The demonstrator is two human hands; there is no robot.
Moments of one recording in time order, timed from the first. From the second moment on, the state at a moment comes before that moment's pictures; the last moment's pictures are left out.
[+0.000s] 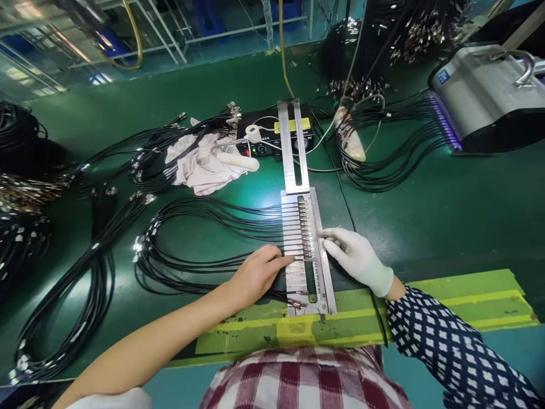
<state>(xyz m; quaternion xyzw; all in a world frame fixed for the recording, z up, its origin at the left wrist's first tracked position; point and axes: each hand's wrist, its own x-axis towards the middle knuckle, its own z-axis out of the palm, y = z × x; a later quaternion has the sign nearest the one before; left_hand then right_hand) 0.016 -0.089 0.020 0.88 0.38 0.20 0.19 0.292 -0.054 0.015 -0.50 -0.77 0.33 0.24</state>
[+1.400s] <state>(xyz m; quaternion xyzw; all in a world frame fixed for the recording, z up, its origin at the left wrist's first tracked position) -0.017 -0.121 0.043 0.84 0.42 0.16 0.30 0.293 -0.066 0.014 -0.50 -0.77 0.32 0.23</state>
